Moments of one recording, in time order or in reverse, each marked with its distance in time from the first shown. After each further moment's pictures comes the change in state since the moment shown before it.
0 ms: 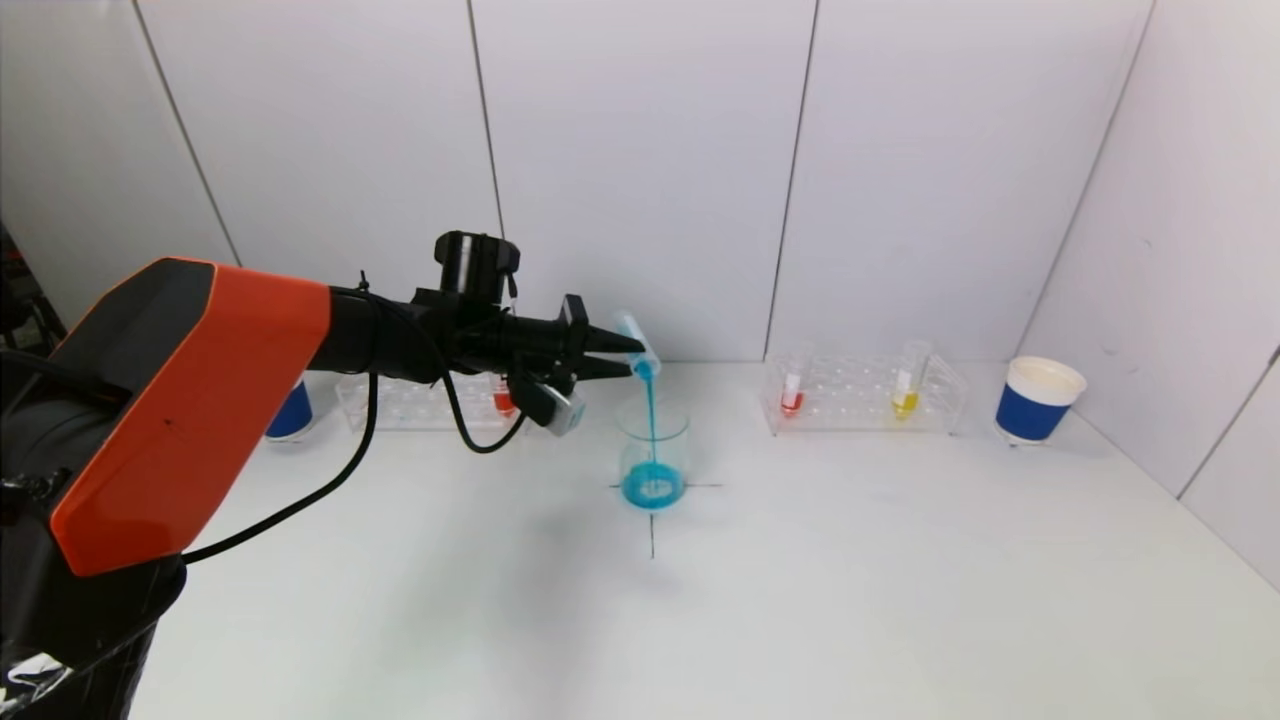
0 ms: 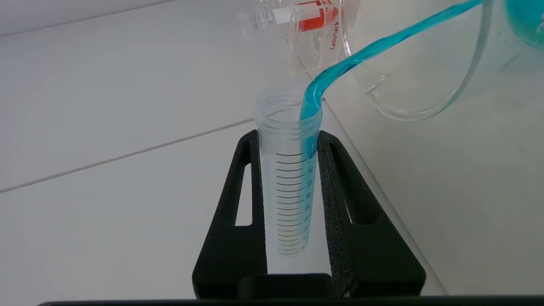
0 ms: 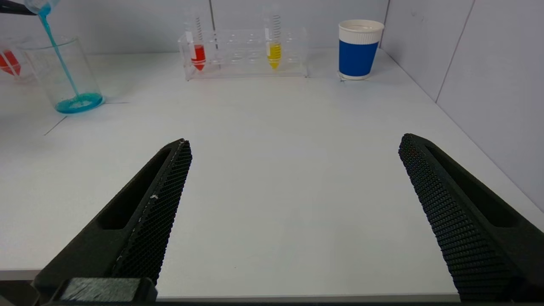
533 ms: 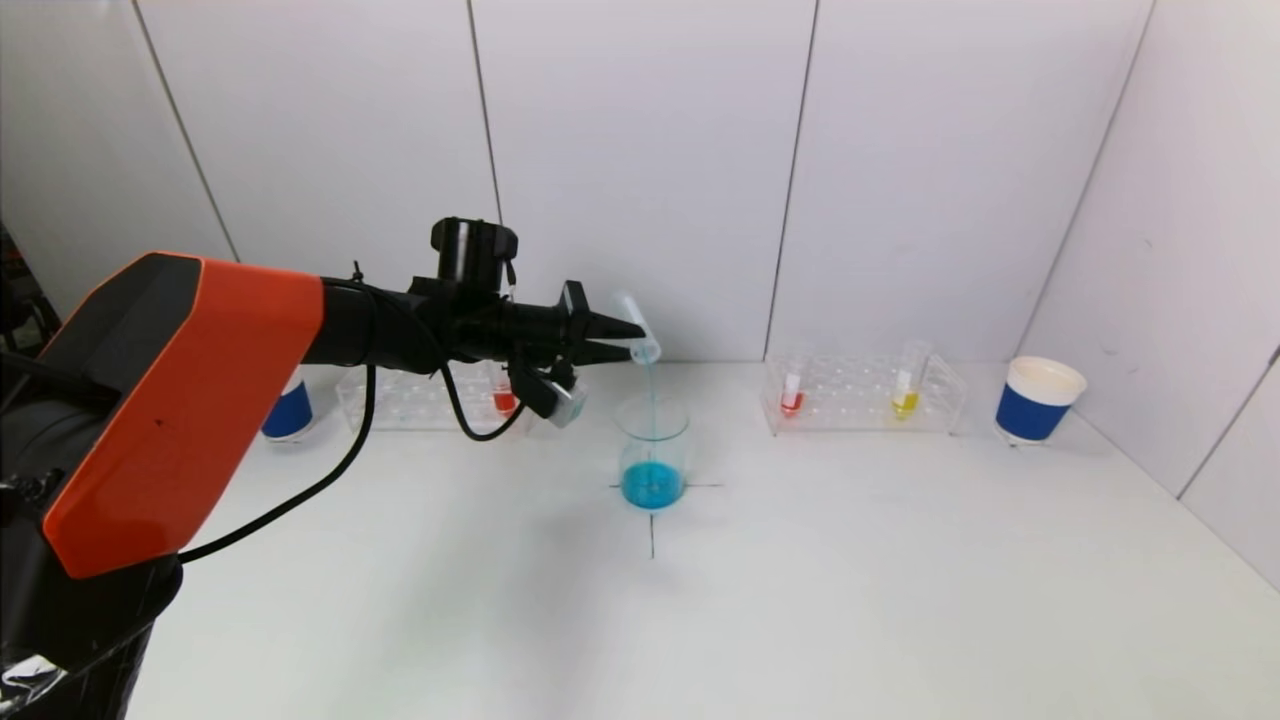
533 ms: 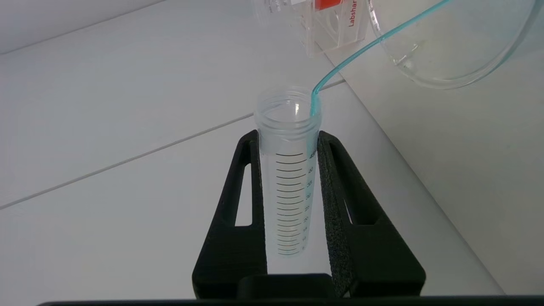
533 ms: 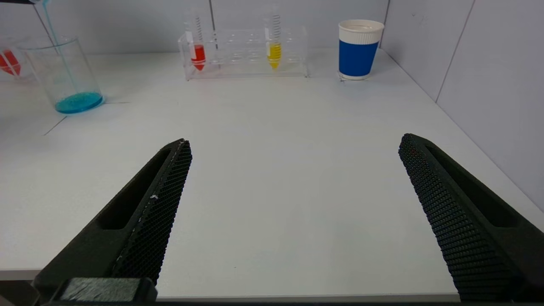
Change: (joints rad) left arm -0.001 -0.008 -0.034 -0.006 0.030 0.061; right arm 0.000 0.000 0.000 0.001 0.000 0.000
